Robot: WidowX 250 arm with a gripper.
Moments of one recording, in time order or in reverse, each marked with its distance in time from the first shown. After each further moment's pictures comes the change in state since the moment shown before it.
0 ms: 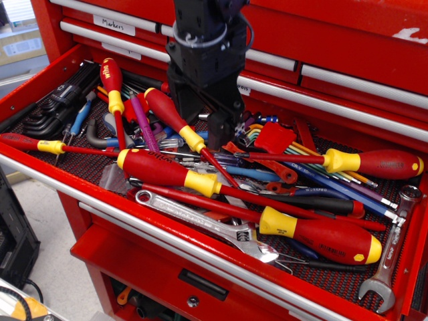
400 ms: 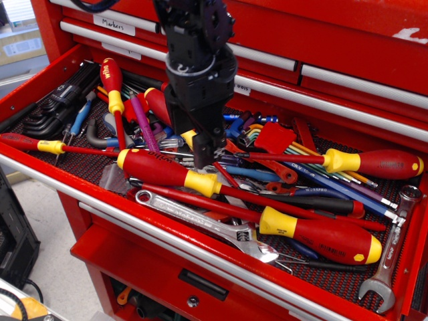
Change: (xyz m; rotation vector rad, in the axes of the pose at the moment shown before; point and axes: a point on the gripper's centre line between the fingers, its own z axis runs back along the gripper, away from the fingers) arm -0.009 0.008 -0.032 -0.029 0.030 -0.176
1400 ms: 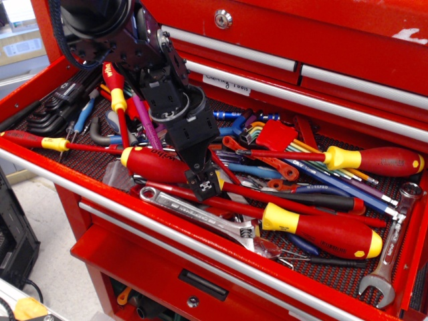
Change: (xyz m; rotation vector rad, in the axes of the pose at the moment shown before) arm -0.006 -0.002 -0.057 -0.180 -0.162 -0.092
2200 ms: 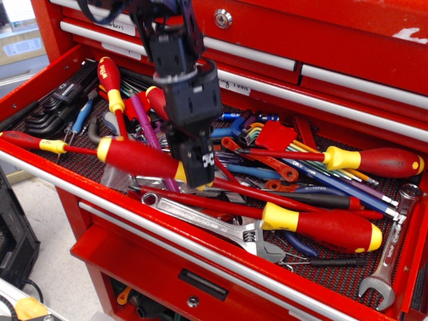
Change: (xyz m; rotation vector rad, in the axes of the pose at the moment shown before) arm 0.001 -0.022 0.044 -0.229 0.234 0.159
